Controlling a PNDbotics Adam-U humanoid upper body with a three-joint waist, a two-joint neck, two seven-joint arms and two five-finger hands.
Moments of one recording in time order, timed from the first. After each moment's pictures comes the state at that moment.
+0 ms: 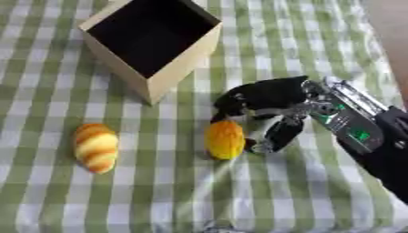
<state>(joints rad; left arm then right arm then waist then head) -0.40 0.33 -0.01 -1.98 0.18 -0.40 0.19 -0.41 -0.83 0.35 -1.78 0.50 -0.51 0.65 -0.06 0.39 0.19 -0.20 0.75</state>
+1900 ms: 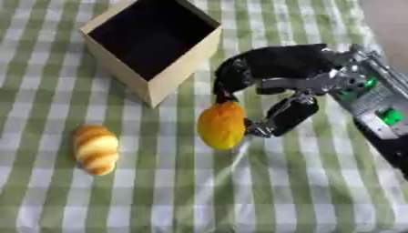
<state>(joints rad) -0.40 0.33 -0.01 -1.98 0.18 -0.40 0.19 -0.52 -0.86 0.25 -1.95 0.25 -0.43 0.64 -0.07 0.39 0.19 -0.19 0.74</state>
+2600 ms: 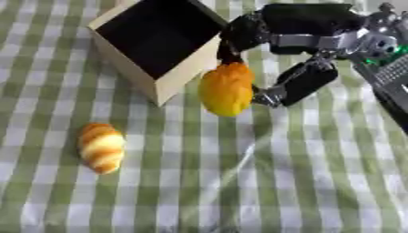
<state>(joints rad) -0.41 0.33 -0.02 -1.98 0.18 -0.40 0.19 -0.59 -0.92 0.22 -1.93 0.13 -0.40 0.62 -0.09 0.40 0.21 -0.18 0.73</state>
